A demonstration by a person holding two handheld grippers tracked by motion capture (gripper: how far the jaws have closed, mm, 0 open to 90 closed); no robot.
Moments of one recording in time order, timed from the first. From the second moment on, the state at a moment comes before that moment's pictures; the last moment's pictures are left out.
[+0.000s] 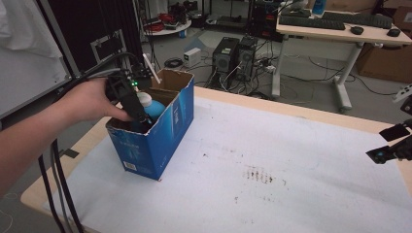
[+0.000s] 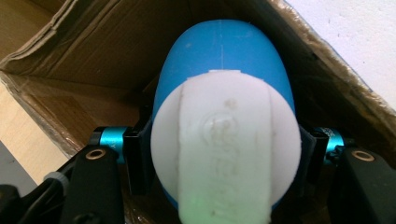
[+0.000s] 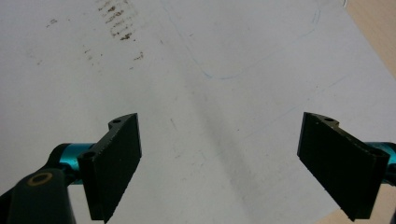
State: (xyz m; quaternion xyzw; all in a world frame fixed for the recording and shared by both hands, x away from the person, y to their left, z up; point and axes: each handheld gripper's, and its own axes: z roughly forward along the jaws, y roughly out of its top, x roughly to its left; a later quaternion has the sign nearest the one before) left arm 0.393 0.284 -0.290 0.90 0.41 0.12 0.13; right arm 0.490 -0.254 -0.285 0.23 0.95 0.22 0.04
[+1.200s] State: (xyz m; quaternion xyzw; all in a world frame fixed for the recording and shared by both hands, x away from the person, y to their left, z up) left arm 0.396 0.284 -0.290 0.90 0.40 0.11 0.12; right arm 0.487 -0.254 -0.285 0.23 0.95 0.21 0.04
